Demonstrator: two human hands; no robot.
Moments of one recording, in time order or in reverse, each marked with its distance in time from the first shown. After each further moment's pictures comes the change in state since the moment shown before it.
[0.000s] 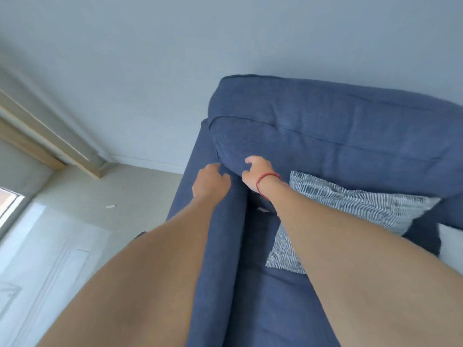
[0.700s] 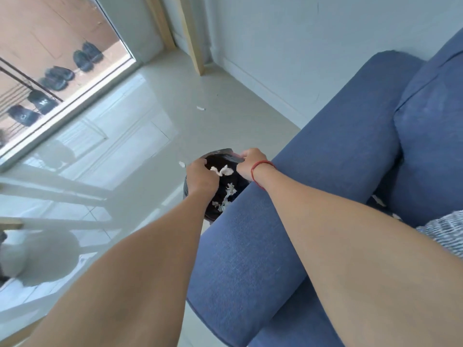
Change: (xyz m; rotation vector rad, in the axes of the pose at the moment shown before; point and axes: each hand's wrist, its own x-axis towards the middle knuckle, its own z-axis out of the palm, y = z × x) left_hand -0.073 -0.337 -0.043 -0.346 0.320 -0.713; right_hand -0.045 -0.096 0.332 -0.276 -0.558 -0.167
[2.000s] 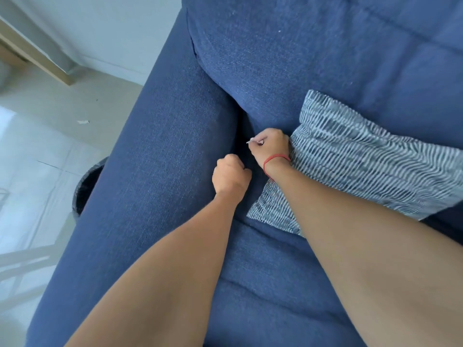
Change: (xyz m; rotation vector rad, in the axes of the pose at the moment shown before) left_hand -0.199 0.123 0.323 0.351 -0.359 0.456; right_hand -0.049 0.345 -0.172 0.280 0.739 0.153
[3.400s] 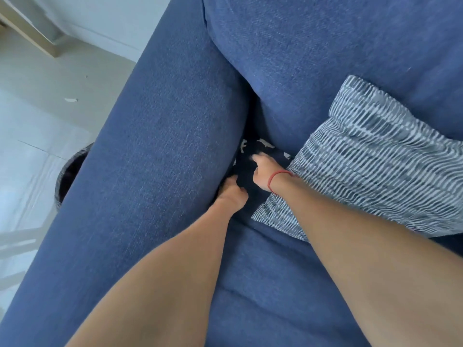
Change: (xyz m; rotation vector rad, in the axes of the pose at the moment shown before) left_hand 0.026 -0.070 0.047 -0.119 -0.392 -0.185; right_hand 0.003 0.049 0.060 -0.414 -0.612 -0.007
